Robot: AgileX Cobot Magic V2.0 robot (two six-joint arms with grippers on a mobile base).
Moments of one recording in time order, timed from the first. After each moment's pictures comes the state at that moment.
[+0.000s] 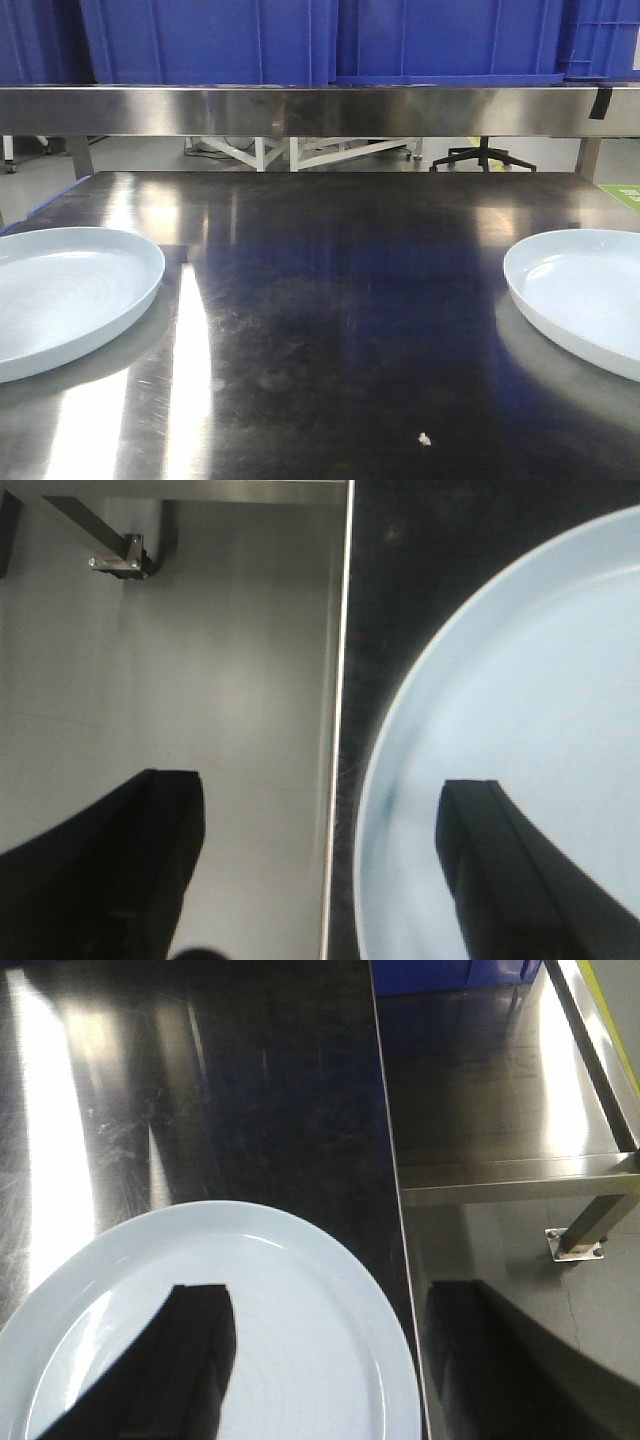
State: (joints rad) left arm -0.13 1.46 -0.74 0.22 0.45 -0.23; right arm -0.04 0.98 -0.52 -0.08 0.22 0.23
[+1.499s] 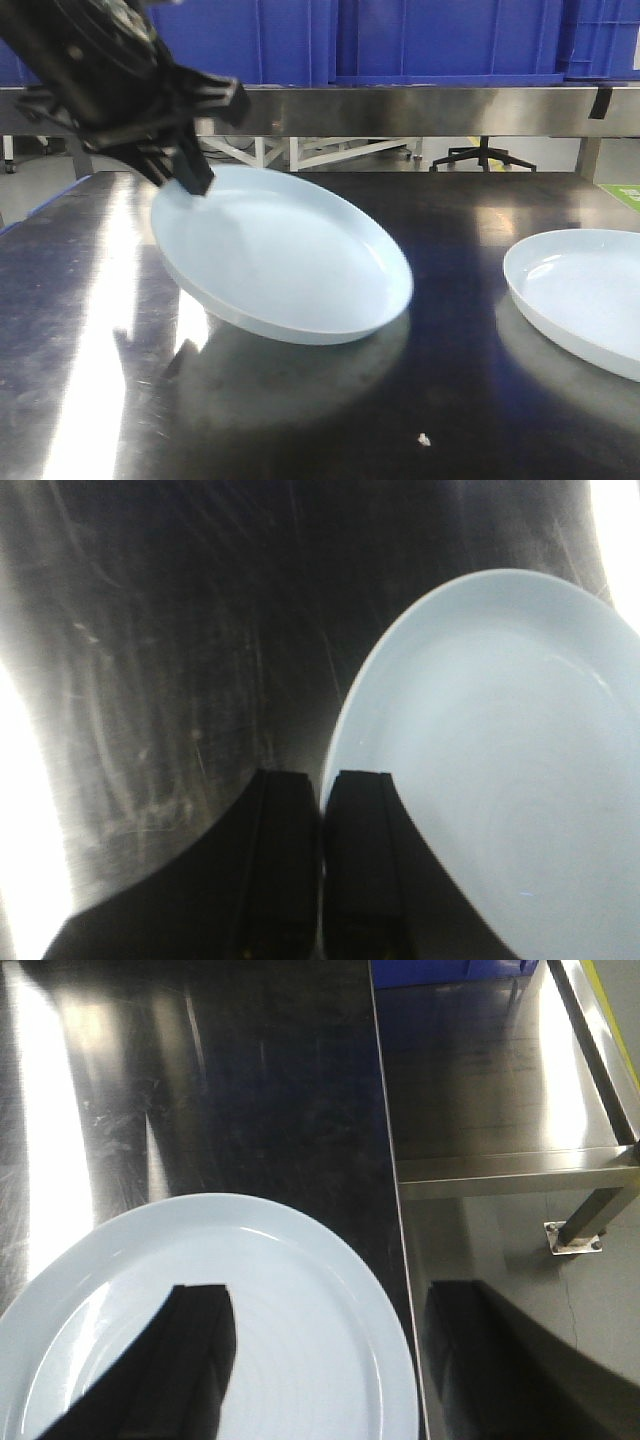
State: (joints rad) left arm -0.59 1.62 -1.09 0.07 0.47 -0.23; right arm -0.04 0.98 -0.52 -0.08 0.23 0.23
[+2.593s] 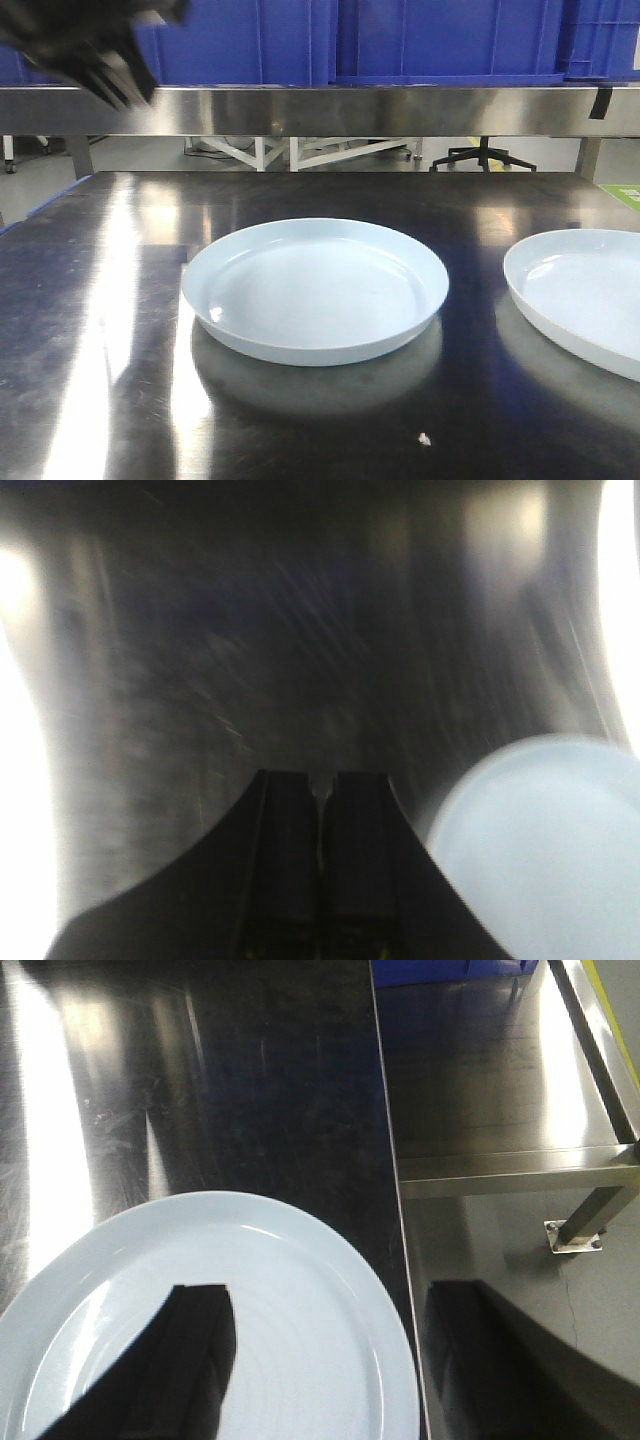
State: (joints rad) left arm -0.44 1.46 -1.13 0.07 0.50 -0.23; right arm -0.04 0.98 -0.52 -0.08 0.24 0.23
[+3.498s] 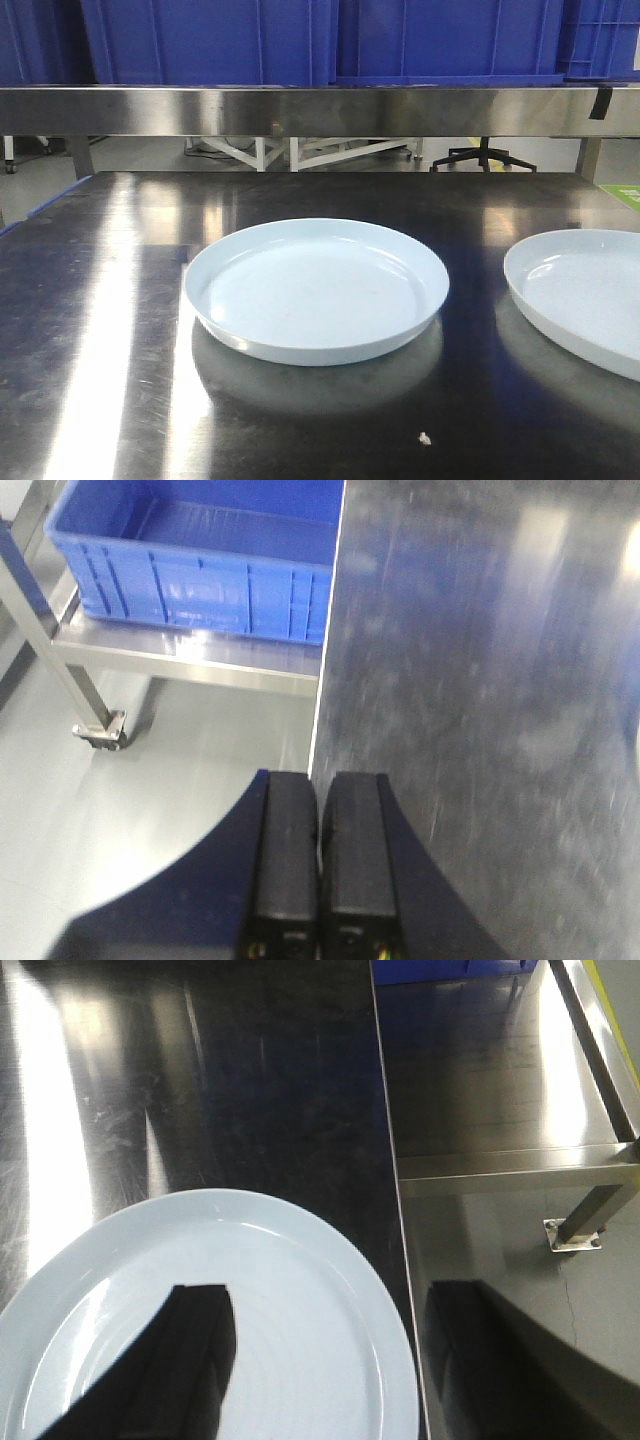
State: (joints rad) left arm -0.11 0.61 -0.42 0.12 0.51 -0.23; right arm -0.04 0.98 -0.52 -0.08 0.24 0.23
